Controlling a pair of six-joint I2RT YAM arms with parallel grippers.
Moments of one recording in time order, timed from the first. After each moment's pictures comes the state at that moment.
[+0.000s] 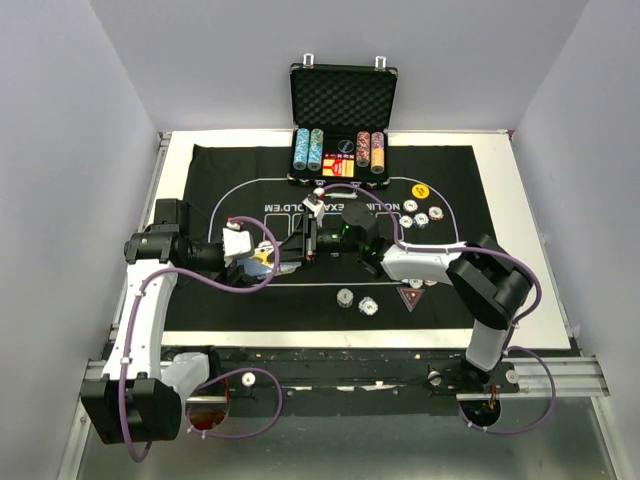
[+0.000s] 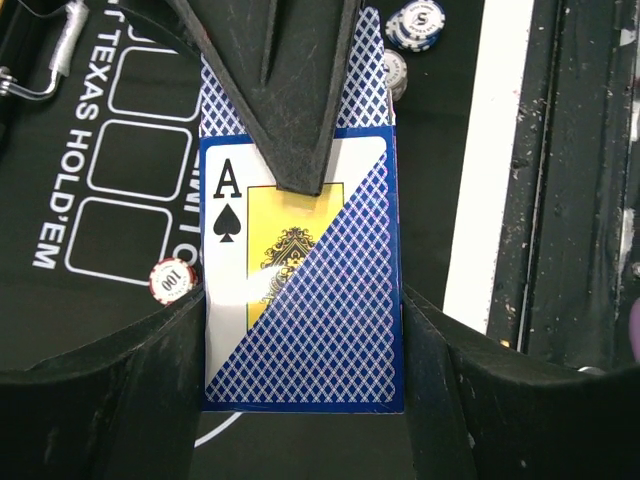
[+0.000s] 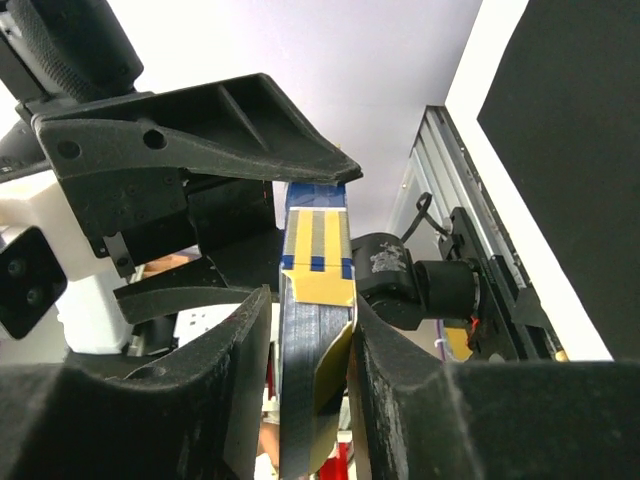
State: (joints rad) left arm 0.05 1.02 0.99 -1.16 1.03 1.28; right arm 0.86 1.82 0.99 0.80 -0.71 1.39
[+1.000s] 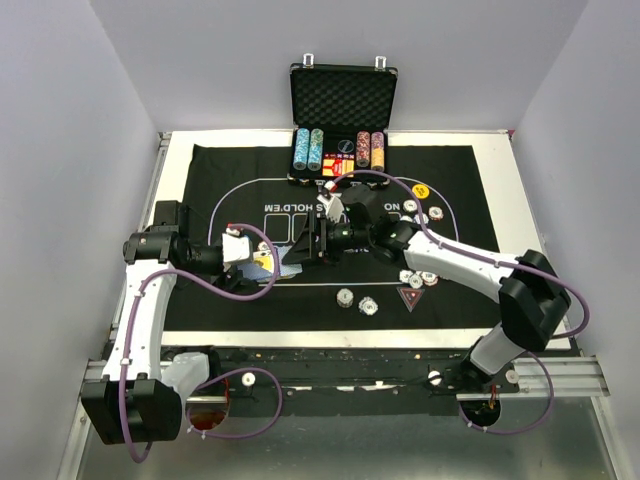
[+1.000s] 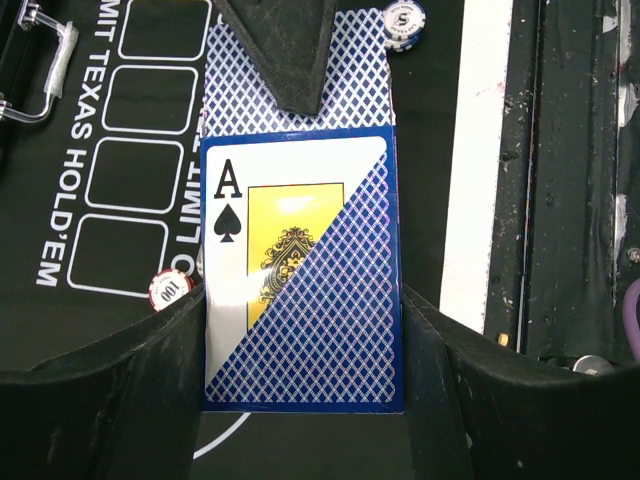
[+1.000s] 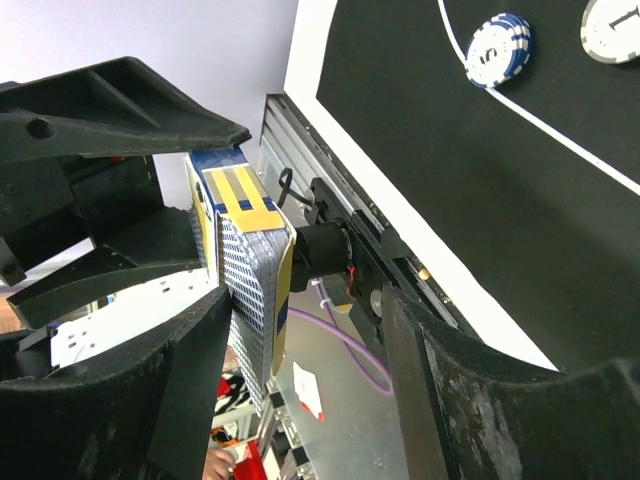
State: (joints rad) left arm 0.05 1.04 1.01 -1.24 1.06 1.40; right arm 0.84 1.60 1.13 0.00 -0.56 0.97
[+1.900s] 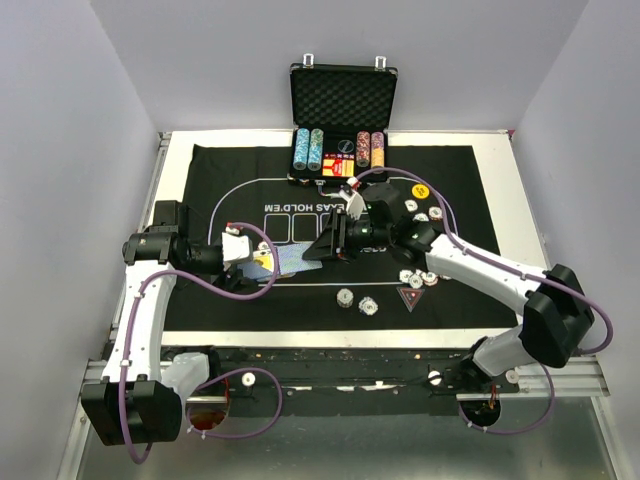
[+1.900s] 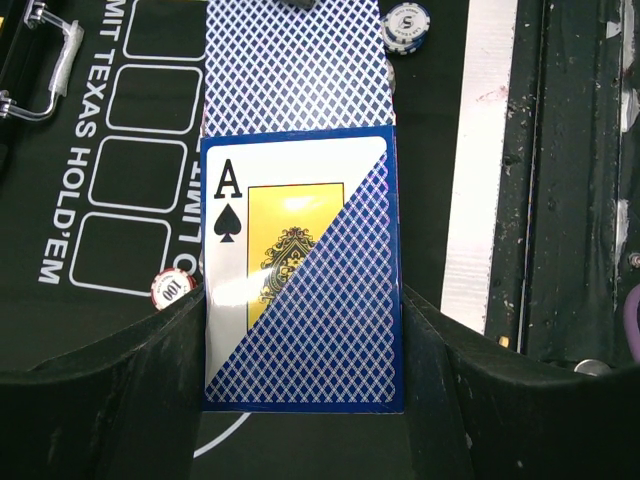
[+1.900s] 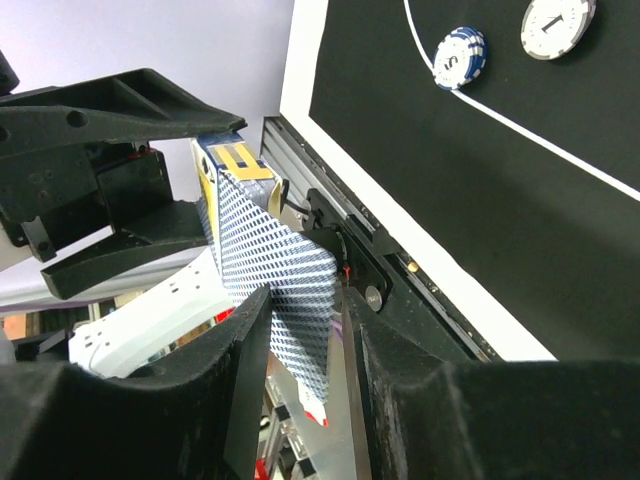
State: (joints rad) left arm 0.05 1.03 1.01 -1.23 1.06 1.37; right arm 0.78 1.47 1.06 -0.08 -0.54 0.97
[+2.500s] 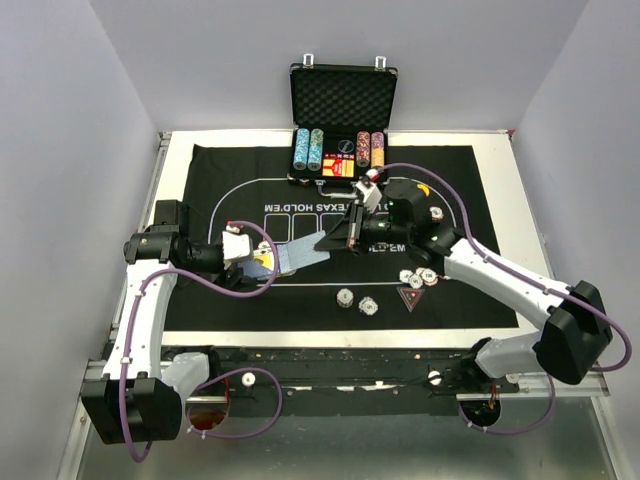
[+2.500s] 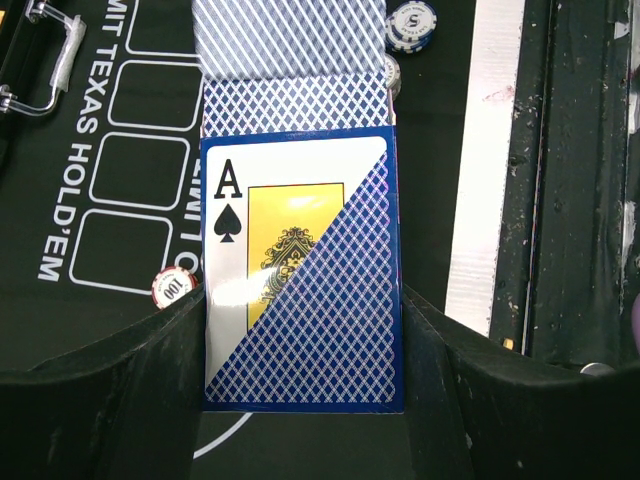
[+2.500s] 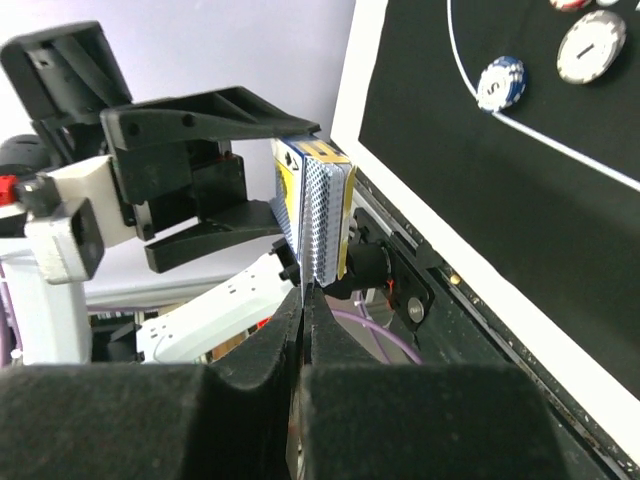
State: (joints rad) left arm 0.05 1.04 1.00 -1.20 1.06 1.35; right arm 0.73 1.37 1.02 -0.03 -0.56 1.06
